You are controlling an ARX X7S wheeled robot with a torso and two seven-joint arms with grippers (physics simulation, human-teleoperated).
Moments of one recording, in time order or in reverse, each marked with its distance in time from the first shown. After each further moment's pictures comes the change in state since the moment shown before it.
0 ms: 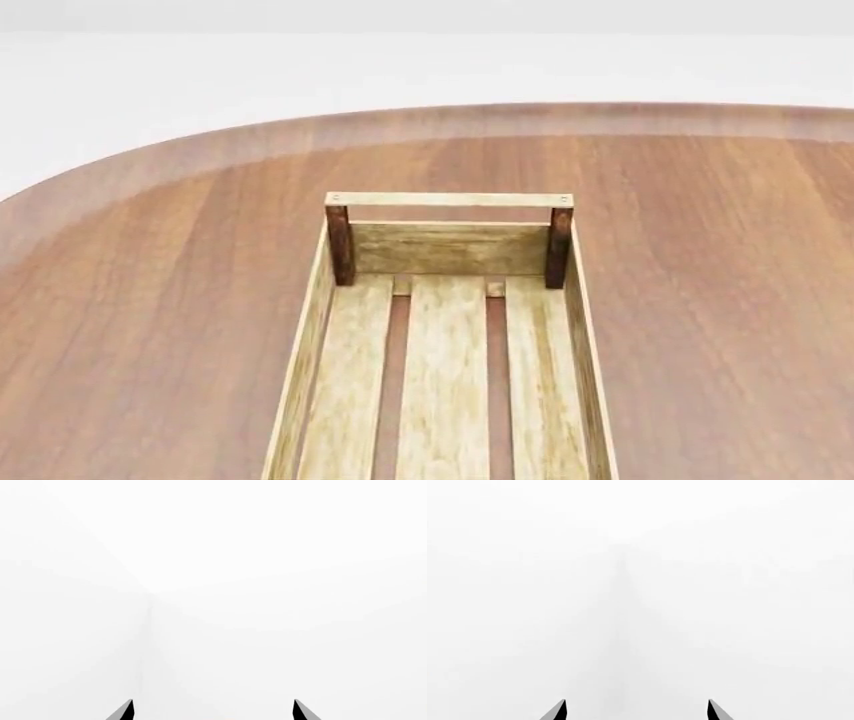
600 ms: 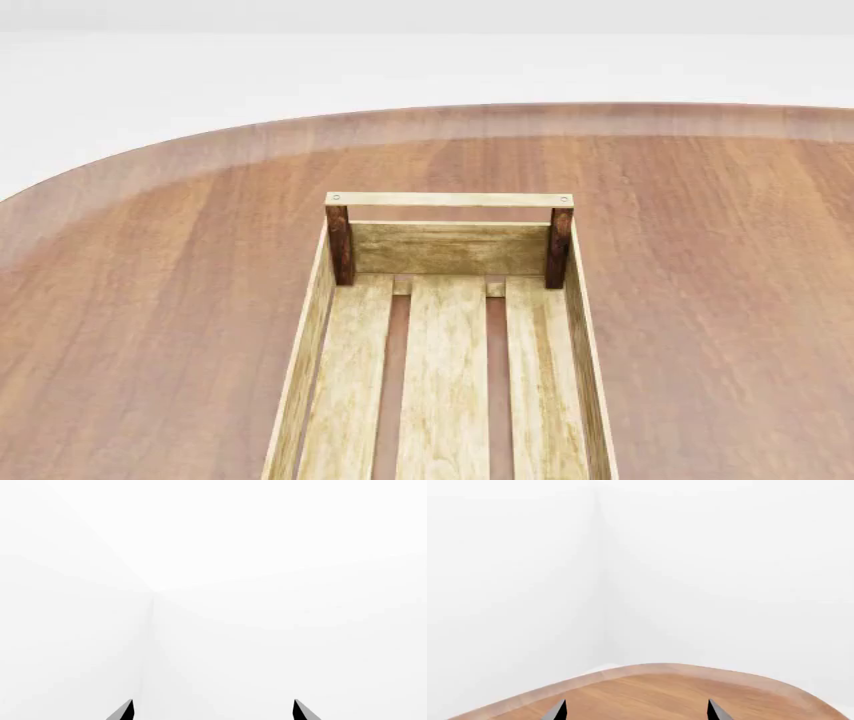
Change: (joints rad) left arm -0.001 -0.009 0.003 0.003 -0.006 -0.012 -0.011; right arm 0.058 0.011 0.186 0.002 0.307 0.200 -0.032
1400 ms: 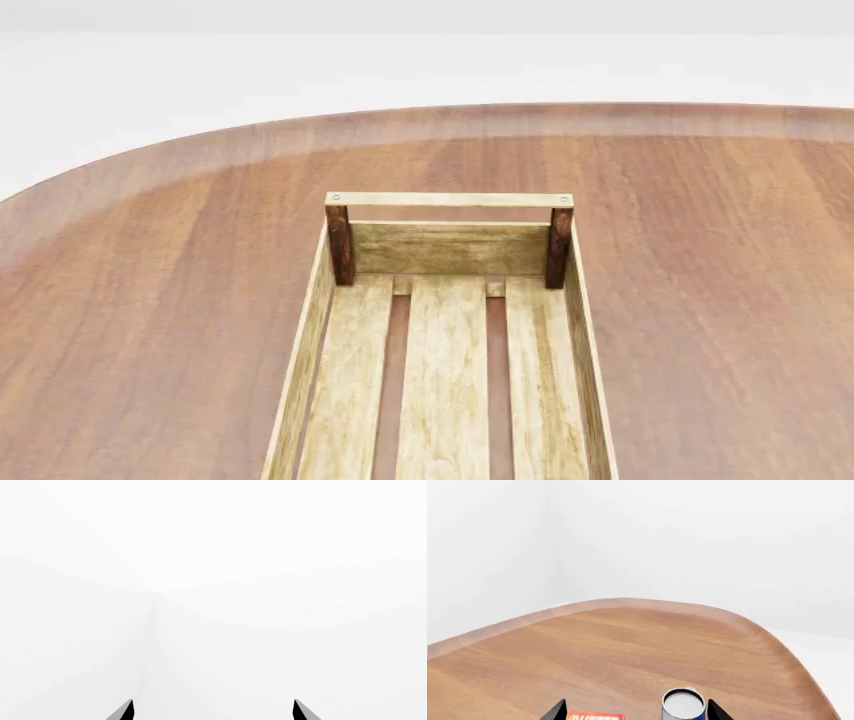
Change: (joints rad) left arm 0.003 -0.010 0.001 0.008 0.002 -0.008 -0.016; right arm 0.051 -0.012 0.100 0.039 0.175 0.254 0.135
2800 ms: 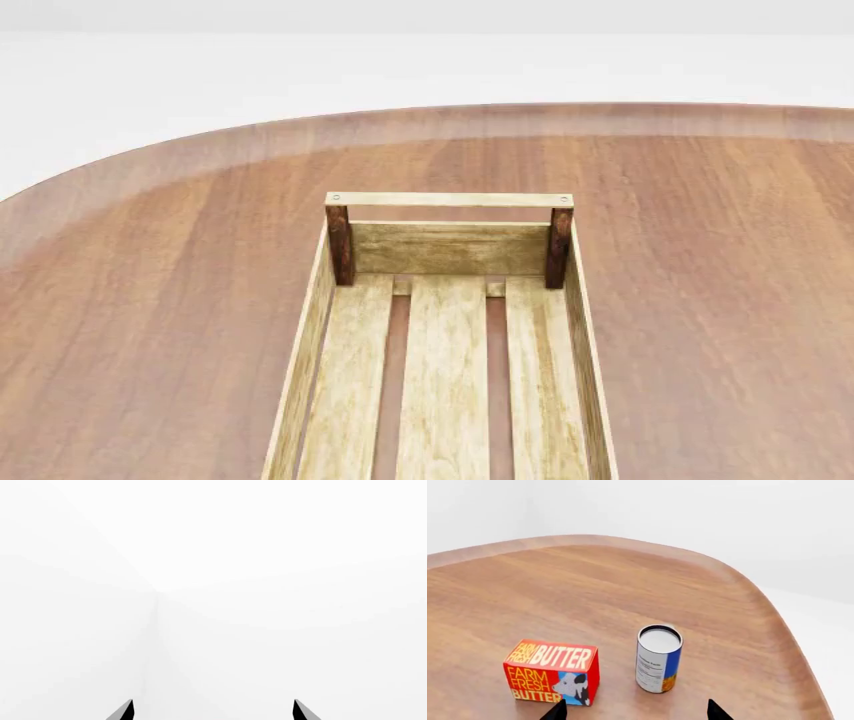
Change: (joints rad) left arm 0.003 -0.017 0.002 0.005 -0.002 0.002 -0.031; right arm 0.020 0.000 0.040 0.106 0.102 0.159 0.042
